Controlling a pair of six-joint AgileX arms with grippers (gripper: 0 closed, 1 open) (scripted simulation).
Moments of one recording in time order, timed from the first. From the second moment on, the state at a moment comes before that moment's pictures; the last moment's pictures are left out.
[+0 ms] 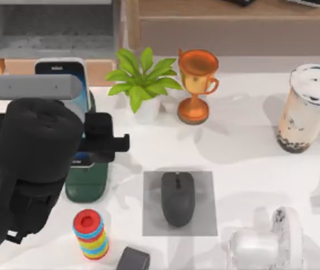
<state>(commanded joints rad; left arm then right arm) -0.83 1.04 0.65 -0.19 -0.68 -0.43 0.00 0.00 0.00 0.00 0.00 0.00</state>
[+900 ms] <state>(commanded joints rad) -0.68 1.20 0.62 0.02 -0.59 -0.34 0.00 0.00 0.00 0.00 0.00 0.00</state>
